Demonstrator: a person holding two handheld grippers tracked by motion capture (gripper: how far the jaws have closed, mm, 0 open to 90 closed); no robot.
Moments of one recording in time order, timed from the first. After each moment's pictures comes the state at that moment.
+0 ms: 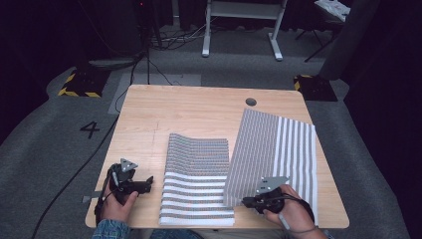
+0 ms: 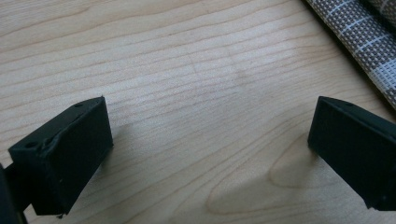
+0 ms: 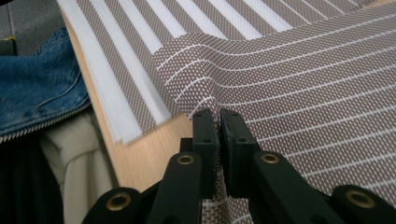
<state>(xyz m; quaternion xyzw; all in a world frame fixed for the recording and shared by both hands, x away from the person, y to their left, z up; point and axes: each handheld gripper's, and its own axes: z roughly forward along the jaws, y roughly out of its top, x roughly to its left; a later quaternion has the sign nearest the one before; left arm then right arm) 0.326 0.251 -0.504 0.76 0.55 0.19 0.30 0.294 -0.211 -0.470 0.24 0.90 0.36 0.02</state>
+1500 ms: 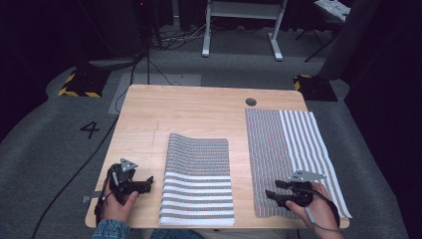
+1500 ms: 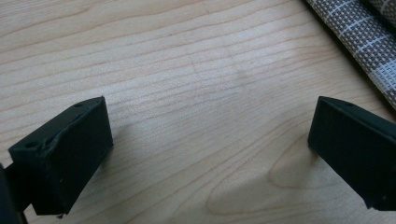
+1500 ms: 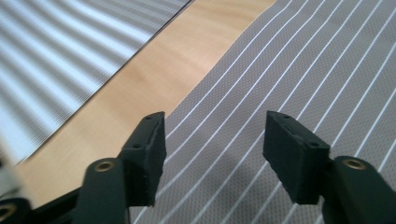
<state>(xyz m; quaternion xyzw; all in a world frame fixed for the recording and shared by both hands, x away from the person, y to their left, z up) 0.326 0.251 -0.505 0.76 0.55 0.19 0.30 0.309 -0.275 -0.470 0.41 0.82 0.39 0.10</state>
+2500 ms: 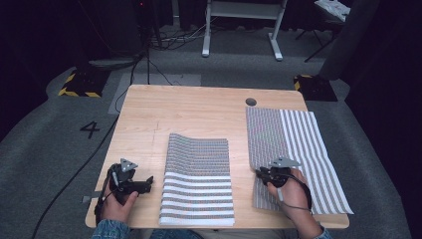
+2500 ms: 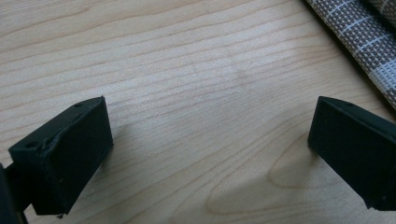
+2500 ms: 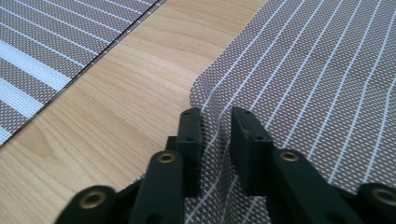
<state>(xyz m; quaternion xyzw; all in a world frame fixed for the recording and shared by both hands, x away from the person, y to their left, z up) 0.326 0.252 -0.504 0.76 0.55 0.19 0.30 0.358 -0.240 -0.496 0.43 0.81 0.36 0.18</state>
